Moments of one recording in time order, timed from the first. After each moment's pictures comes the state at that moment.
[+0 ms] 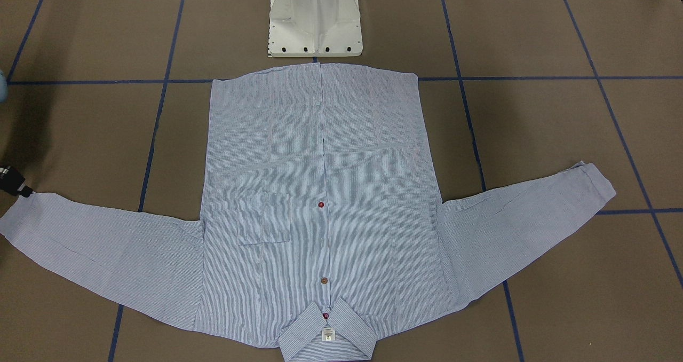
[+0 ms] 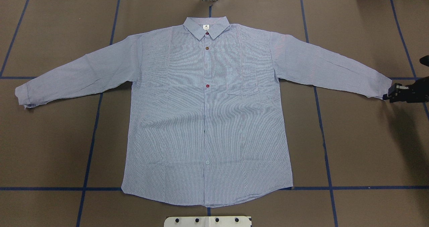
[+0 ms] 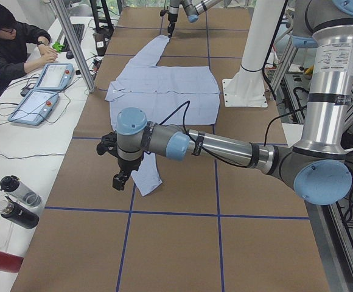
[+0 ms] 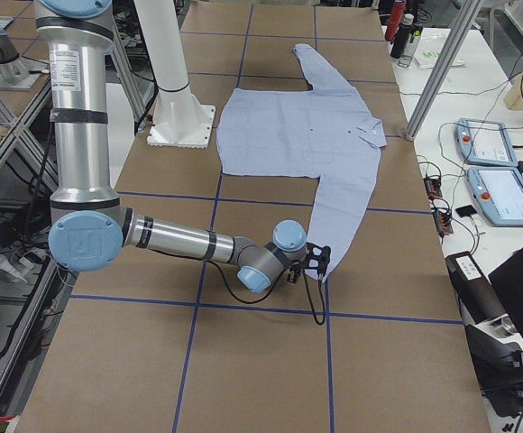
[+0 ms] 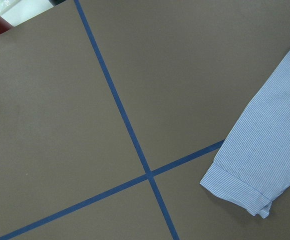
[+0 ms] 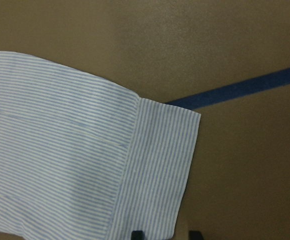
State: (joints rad) left arm -1.55 -1.64 -1.70 -1.68 -2.28 0.19; right arm 1.12 -1.57 1.27 -0.54 2.28 1.07
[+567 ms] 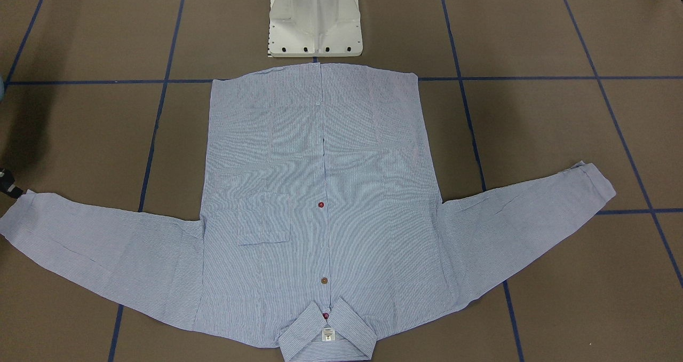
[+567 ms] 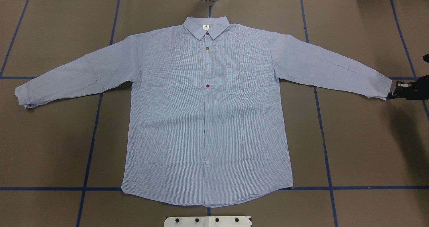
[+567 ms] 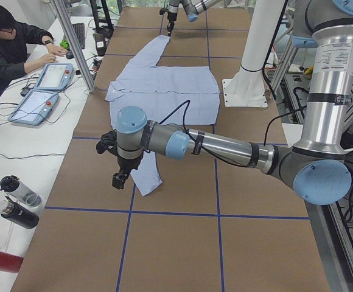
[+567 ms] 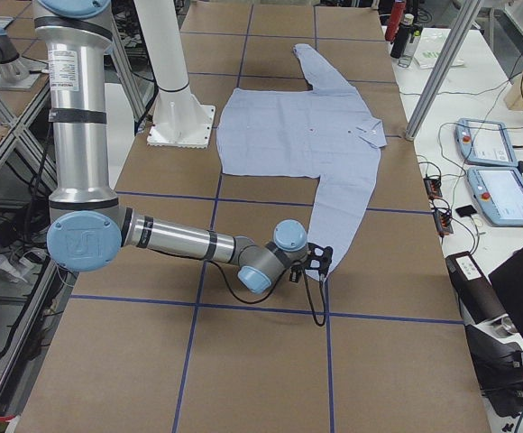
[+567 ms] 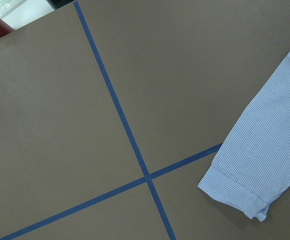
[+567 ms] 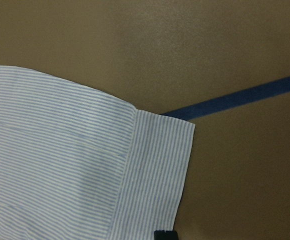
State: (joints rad) left arm -1.55 -1.65 -1.70 -1.68 -2.28 0.18; right arm 1.14 -1.57 1.28 -0.54 2.27 1.08
